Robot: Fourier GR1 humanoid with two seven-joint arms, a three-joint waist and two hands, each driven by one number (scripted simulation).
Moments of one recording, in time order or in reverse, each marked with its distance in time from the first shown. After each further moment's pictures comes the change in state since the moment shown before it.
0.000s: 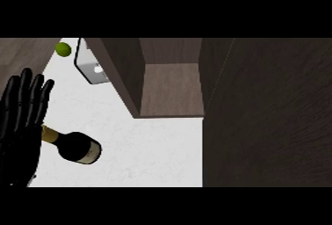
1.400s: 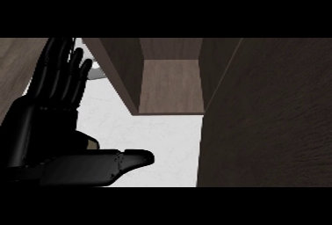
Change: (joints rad) left arm -0.375 -0.094 -0.224 -0.078 -0.200 0.404 0.751; right arm 0.242 -0.053 0.264 -0.368 -0.143 0.181 0.267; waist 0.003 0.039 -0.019
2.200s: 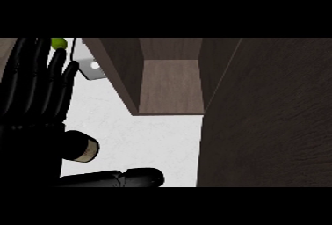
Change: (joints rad) left arm -0.089 0.005 -0.081 -0.105 -0.225 0.084 0.235; right arm -0.019 0.008 0.064 -0.046 0.037 -0.060 0.088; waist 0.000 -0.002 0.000
